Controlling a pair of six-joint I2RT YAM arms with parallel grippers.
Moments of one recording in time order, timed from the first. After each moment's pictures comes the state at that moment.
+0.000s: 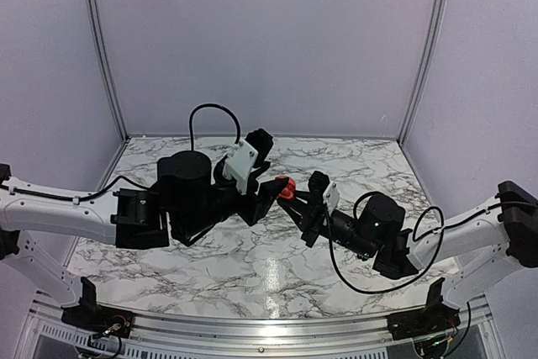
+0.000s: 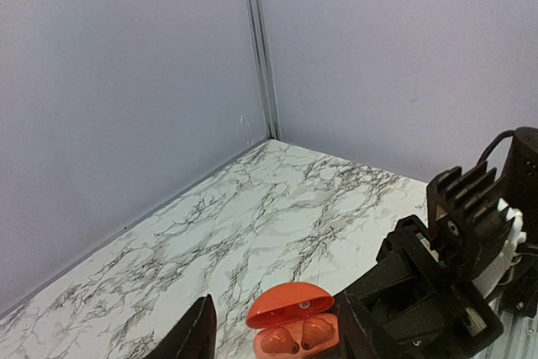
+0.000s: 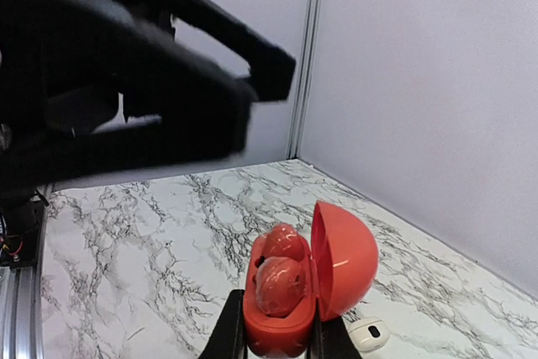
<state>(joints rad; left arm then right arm) -1.28 1.44 1.04 0.27 -0.44 0.07 1.08 1.38 0.47 1.02 0.06 -0.10</state>
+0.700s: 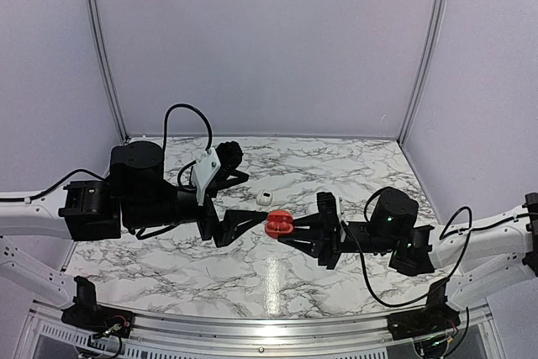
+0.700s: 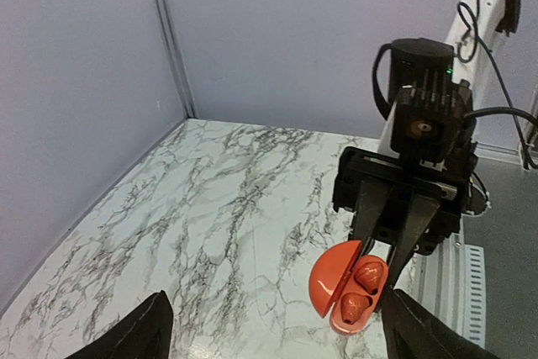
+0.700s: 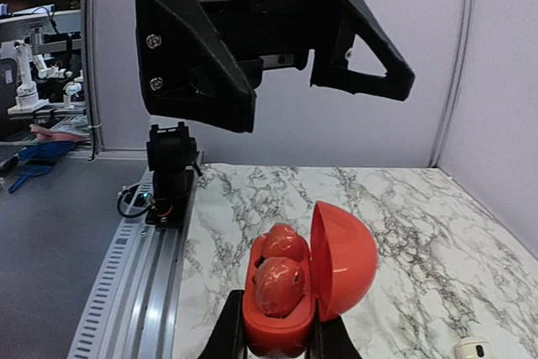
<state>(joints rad) -1.23 1.17 0.96 -0.01 -0.11 0.09 1.07 1.19 0.46 0.77 -0.40 -0.07</state>
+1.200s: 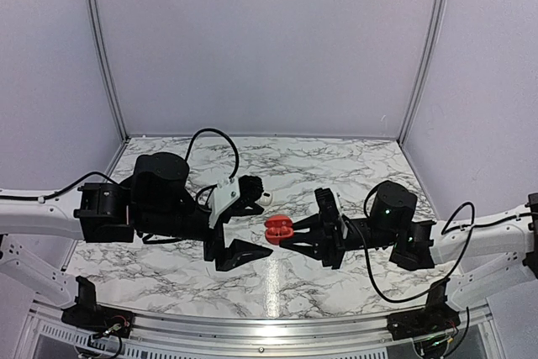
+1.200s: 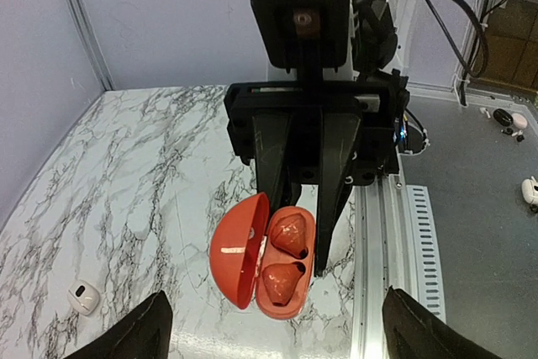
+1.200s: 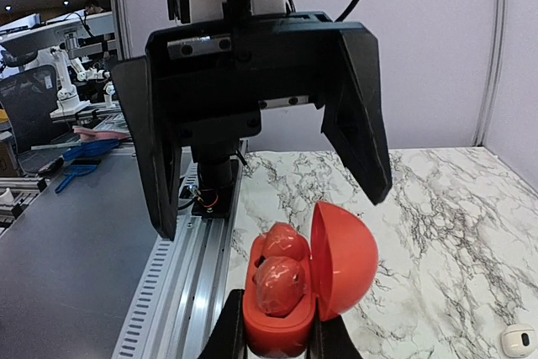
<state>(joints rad) -1.23 1.23 0.96 -0.11 0.14 0.12 1.03 1.18 0.49 0.66 -0.58 0.03</state>
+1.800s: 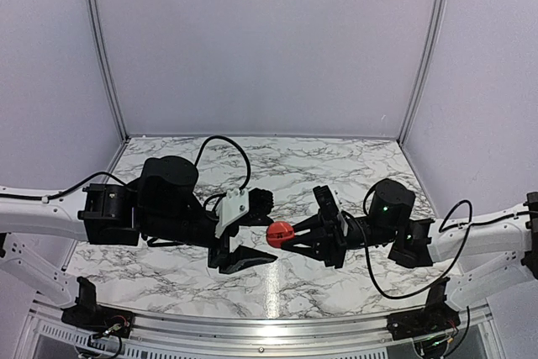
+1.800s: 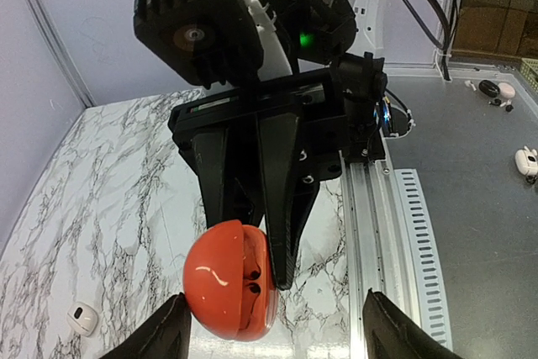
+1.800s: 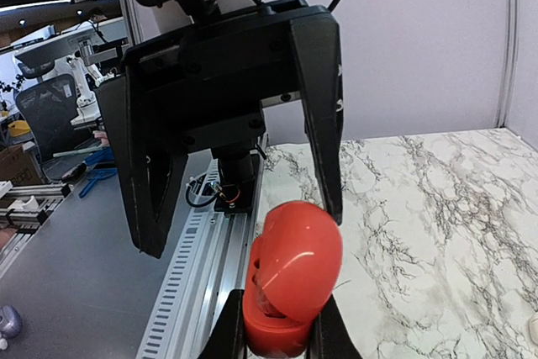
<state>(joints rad) -1.27 1.28 1.00 -0.13 0.17 0.21 1.00 1.20 0.50 0.66 -0.65 0.11</state>
